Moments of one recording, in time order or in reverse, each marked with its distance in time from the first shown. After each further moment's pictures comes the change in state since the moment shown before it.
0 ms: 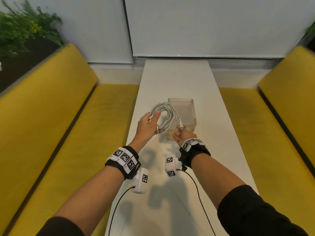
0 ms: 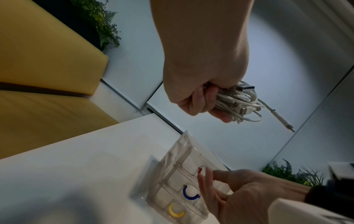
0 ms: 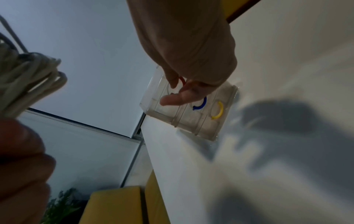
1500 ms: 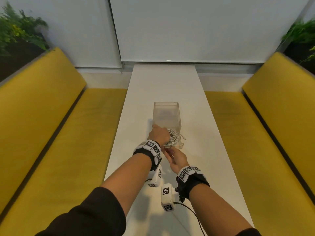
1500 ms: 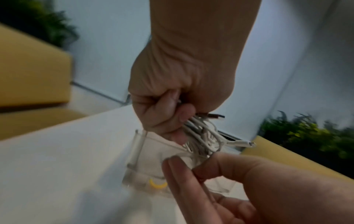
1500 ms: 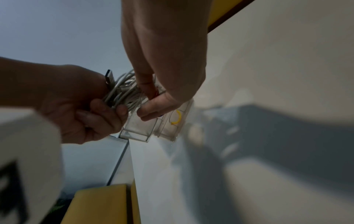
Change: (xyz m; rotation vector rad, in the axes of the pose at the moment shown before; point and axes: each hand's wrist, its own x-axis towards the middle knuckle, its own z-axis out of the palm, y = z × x) left_hand 0.008 0.003 0.116 0.594 -0.078 -0.368; right_hand -0.011 0.038 -0.074 0.198 -0.167 0.025
